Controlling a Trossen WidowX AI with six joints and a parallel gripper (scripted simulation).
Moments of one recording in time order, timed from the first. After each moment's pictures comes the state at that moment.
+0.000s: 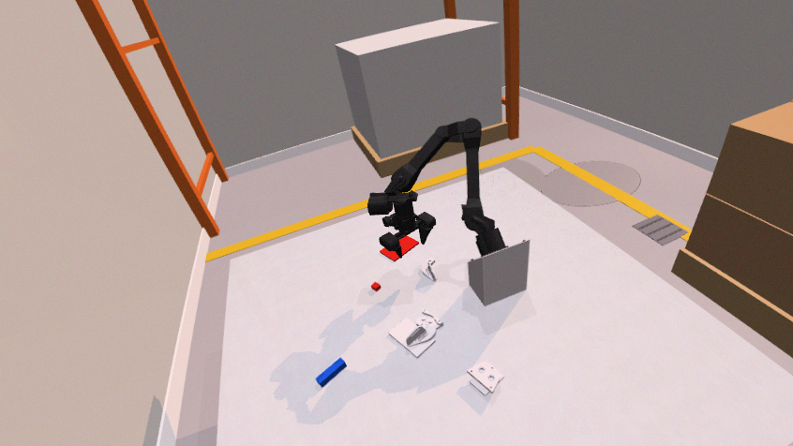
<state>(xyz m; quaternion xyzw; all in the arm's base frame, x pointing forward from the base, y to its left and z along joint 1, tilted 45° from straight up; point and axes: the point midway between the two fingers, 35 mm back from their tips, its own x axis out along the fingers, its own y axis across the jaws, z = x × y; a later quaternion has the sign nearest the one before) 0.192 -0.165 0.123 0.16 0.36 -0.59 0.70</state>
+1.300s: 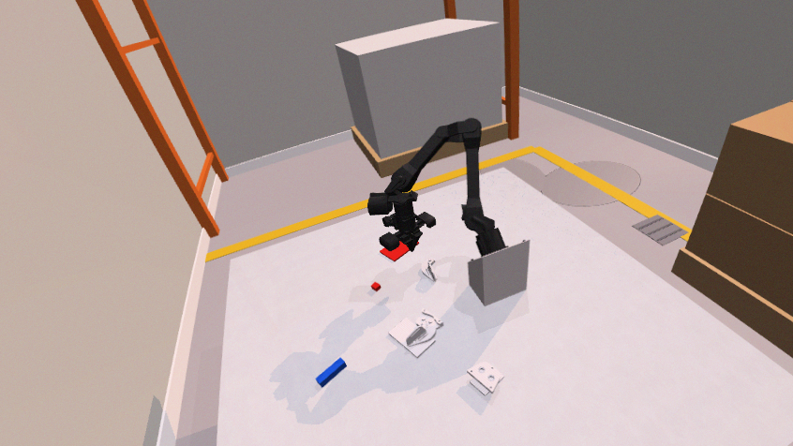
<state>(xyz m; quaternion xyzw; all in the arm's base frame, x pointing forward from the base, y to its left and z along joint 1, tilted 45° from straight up) 0.192 -0.165 0.123 0.16 0.36 -0.59 0.70</state>
